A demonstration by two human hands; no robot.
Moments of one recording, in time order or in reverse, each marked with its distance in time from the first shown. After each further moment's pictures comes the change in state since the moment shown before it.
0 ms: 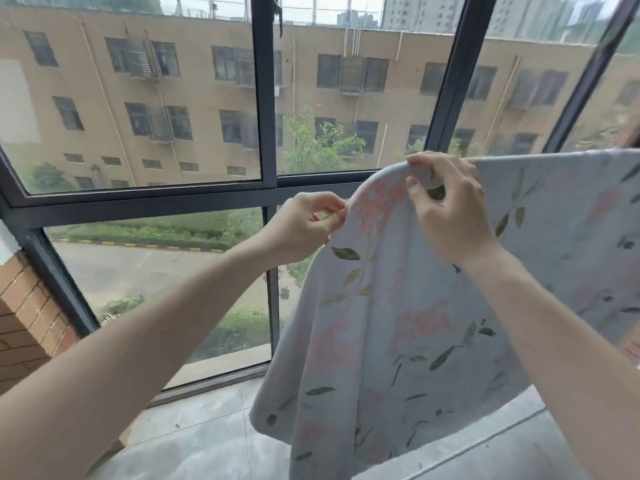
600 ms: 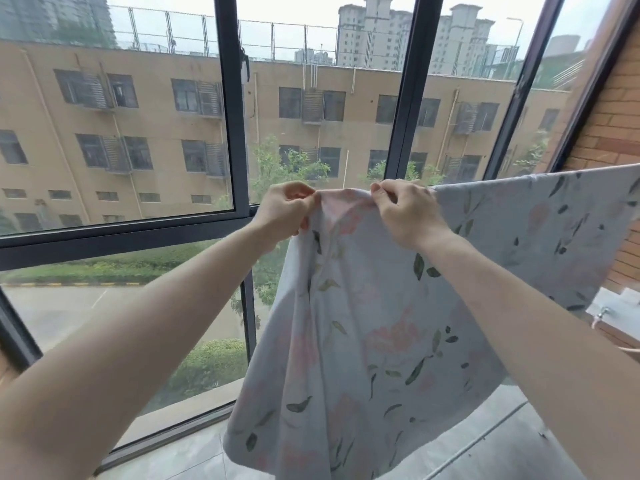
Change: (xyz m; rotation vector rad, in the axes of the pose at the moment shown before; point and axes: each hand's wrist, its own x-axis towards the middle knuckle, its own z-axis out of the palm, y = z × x) left_hand 0.053 0.021 -0.020 -0.273 0.145 -0.129; right_hand 0.037 -0.019 -0.010 -0.270 -0.230 0.202
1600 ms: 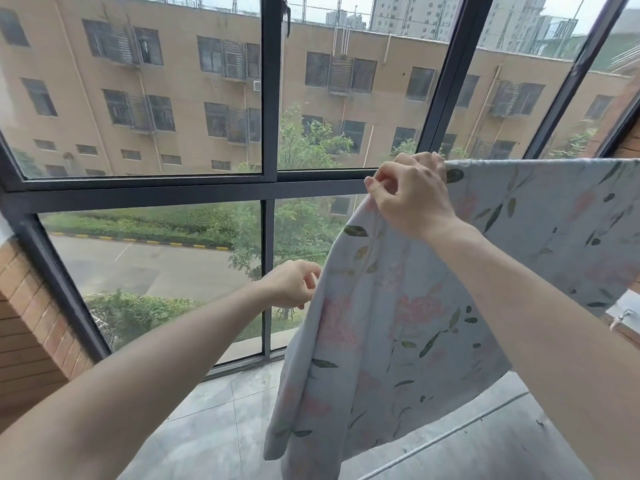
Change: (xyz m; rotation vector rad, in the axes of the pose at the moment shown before) left_hand -0.083 -0.154 0.005 0.526 -0.479 -0.156; right_hand -0.024 -0.043 0.033 -0.074 0.027 -0.195
